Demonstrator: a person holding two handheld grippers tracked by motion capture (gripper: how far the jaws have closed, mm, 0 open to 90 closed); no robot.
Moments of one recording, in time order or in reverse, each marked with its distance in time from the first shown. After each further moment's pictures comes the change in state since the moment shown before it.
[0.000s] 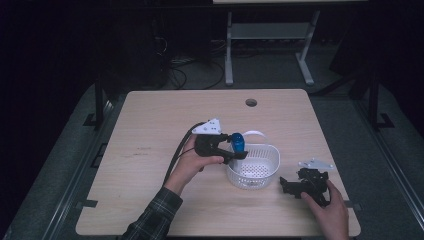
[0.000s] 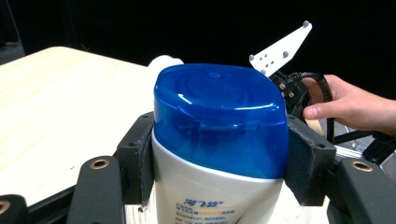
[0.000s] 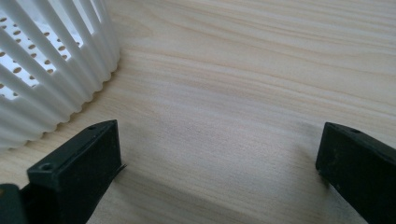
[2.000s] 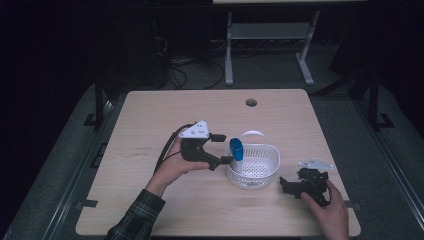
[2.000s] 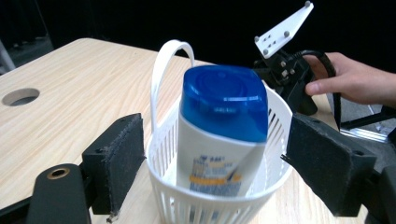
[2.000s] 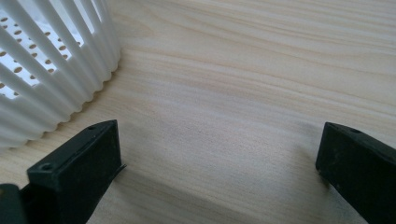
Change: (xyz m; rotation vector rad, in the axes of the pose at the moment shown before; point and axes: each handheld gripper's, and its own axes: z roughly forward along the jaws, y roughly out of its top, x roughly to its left) left arm -0.015 0.002 -0.043 0.070 0.088 0.047; right arm 0.000 0.000 0.000 0.000 0.002 -0.001
